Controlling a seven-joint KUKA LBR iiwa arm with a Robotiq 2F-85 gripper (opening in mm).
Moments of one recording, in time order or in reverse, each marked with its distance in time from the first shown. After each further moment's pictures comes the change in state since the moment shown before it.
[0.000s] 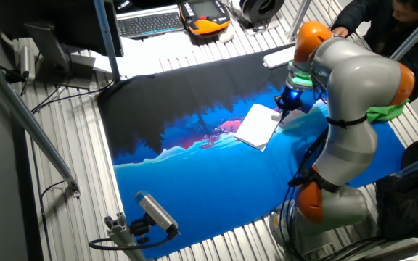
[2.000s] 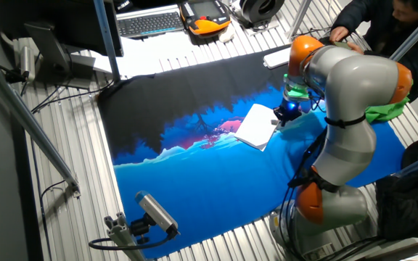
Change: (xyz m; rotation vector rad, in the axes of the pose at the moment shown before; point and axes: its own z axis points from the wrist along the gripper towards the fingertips) arm 0.016 -0.012 0.052 0.050 -0.020 -0.013
